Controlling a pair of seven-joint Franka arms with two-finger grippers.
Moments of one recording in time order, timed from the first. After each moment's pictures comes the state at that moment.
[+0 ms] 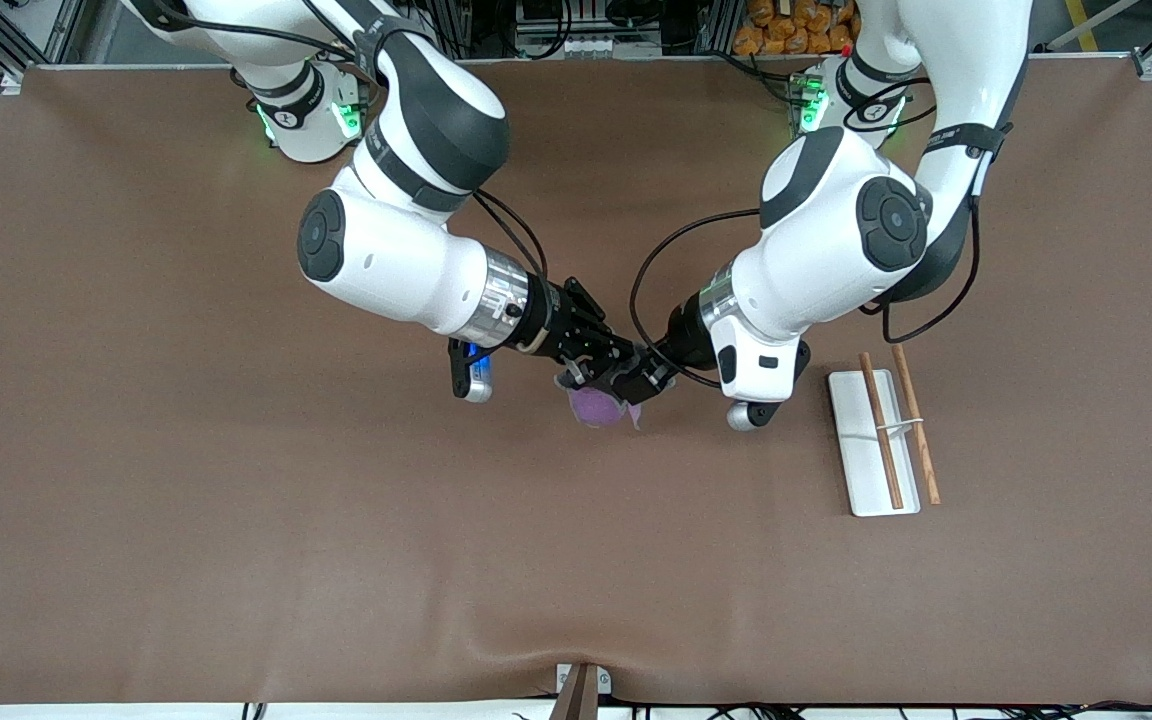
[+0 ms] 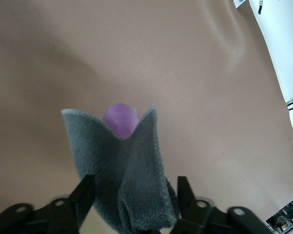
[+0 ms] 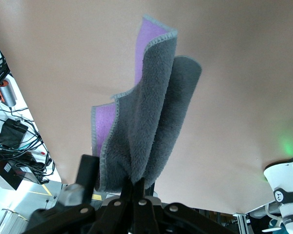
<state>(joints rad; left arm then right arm) -0.36 0.46 -0.22 -1.38 -0.36 2.09 -1.24 0.59 0.61 0.04 -1.16 0.69 2.12 1.70</state>
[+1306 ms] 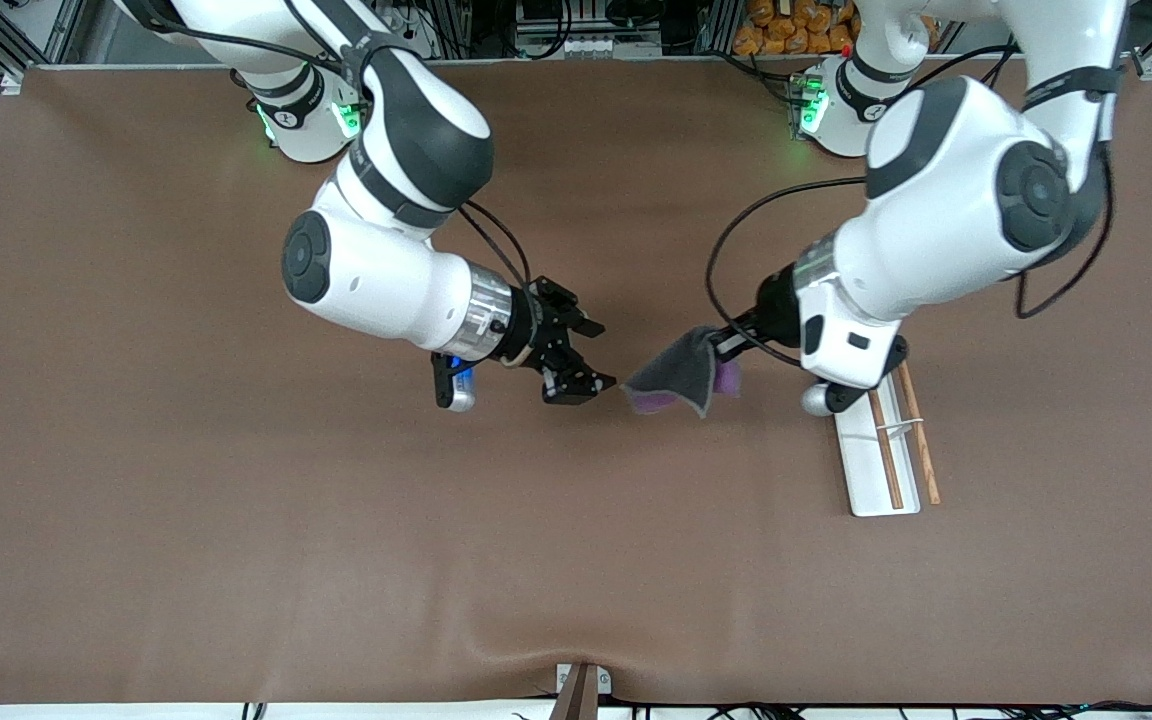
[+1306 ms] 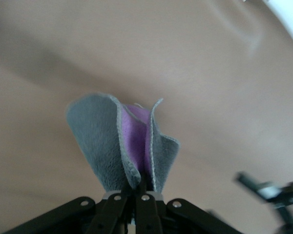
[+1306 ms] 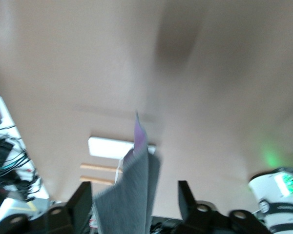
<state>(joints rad) -0.22 0.36 -0.21 -1.37 -0.35 1.76 -0.88 0.54 0.61 0.01 -1.16 0.67 1.99 1.65</state>
